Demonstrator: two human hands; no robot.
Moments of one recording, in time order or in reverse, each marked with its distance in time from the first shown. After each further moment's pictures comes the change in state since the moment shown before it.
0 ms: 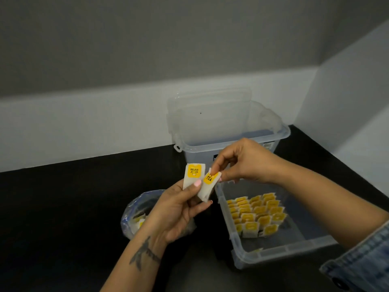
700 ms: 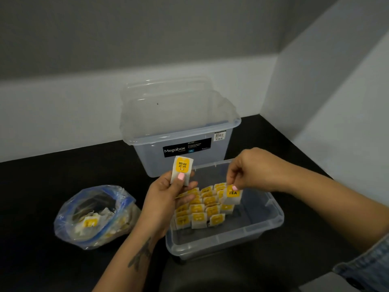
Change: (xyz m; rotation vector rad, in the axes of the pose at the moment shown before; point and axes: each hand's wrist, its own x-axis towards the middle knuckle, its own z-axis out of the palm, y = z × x) left_hand 0.038 -0.074 0.074 0.366 0.172 0.231; right_hand -0.086 0.076 -0.069 -0.492 -0.108 0.330
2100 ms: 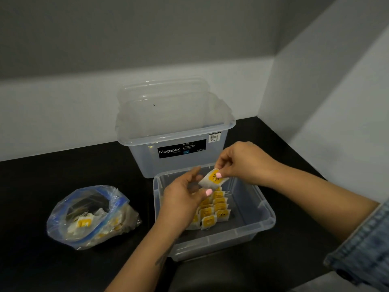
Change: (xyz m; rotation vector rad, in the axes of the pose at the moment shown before) left_hand 0.005 -0.017 0.037 0.642 -0.033 0.135; right_hand 0.015 0.010 0.000 0.062 0.191 -0.030
